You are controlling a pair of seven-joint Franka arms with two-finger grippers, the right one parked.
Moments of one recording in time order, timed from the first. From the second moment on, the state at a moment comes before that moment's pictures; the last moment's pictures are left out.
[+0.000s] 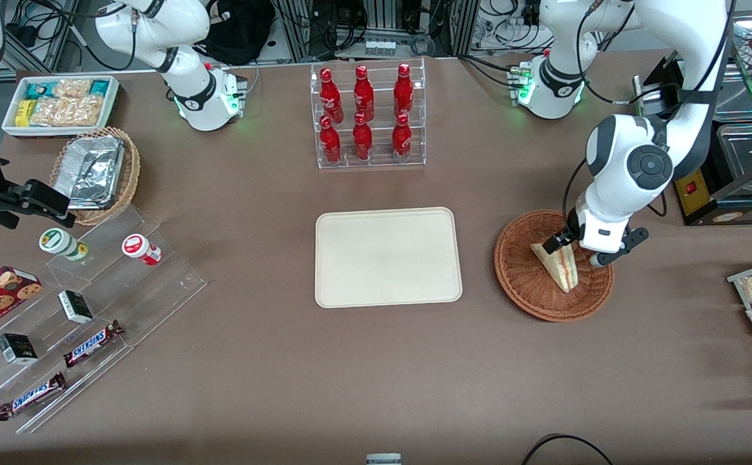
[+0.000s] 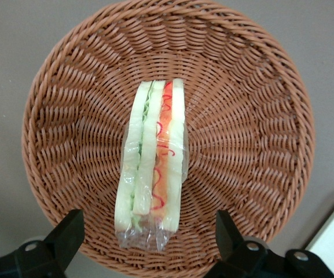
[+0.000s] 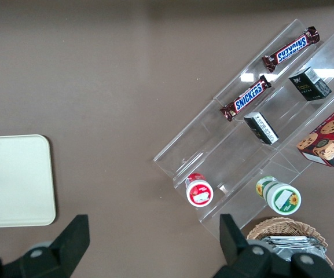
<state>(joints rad) -0.07 0.13 -0.11 -2.28 0.01 2.39 -0.75</state>
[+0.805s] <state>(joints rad) -0.06 0.20 -0.11 -2.28 0.00 2.43 -0.88</state>
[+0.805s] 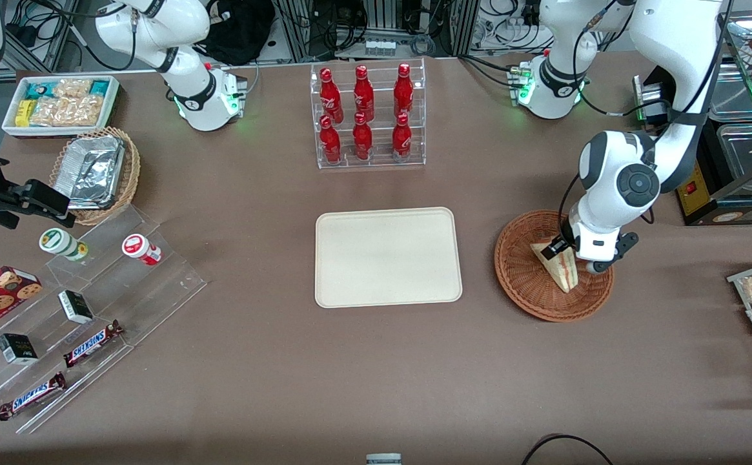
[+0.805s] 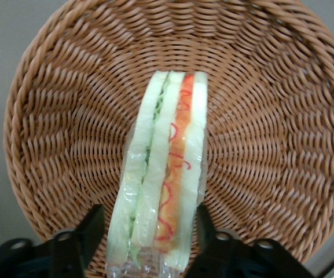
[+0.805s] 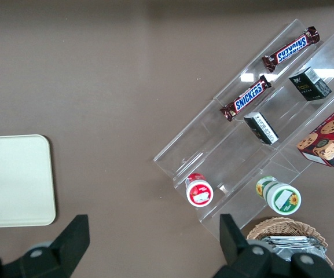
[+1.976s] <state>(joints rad) -0.28 0.24 -0.15 -1.91 0.00 1.94 -0.77</state>
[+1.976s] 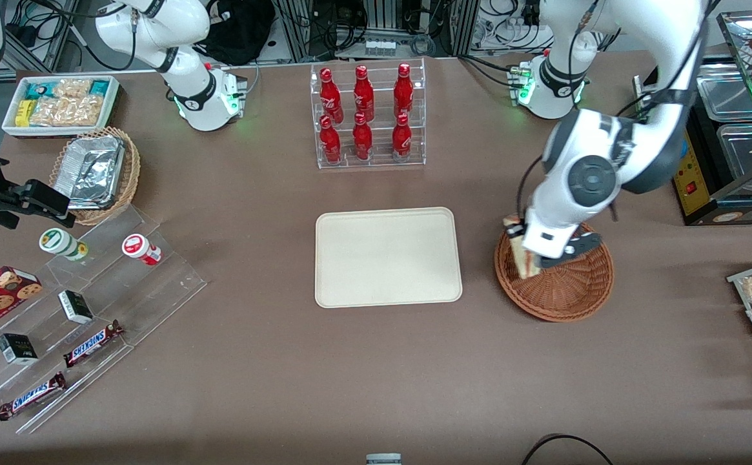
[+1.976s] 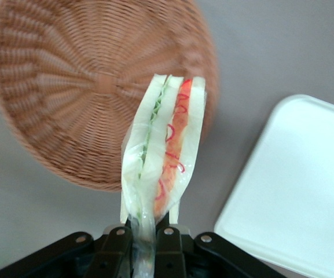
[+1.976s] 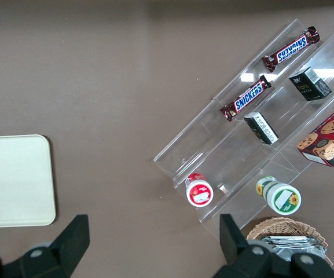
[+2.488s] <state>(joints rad) -0.47 0.50 -0.15 -1.64 0.00 1.95 -0.83</state>
